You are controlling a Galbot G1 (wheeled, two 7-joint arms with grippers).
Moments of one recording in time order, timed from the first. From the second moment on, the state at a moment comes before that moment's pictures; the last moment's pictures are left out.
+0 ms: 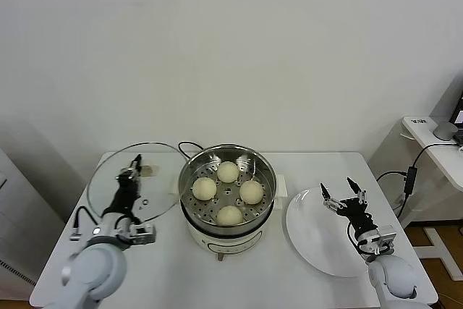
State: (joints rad) left arm 1.18 -1.03 -0.28 -2.07 1.18 0.46 0.21; right arm -1.19 1.20 0.68 1.50 0.32 0.16 -0.30
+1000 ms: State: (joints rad) left arm 0.90 -1.20 0.12 -1.96 1.32 0.59 0.30; right arm -1.18 1.22 0.68 1.46 0.31 0.17 -0.30
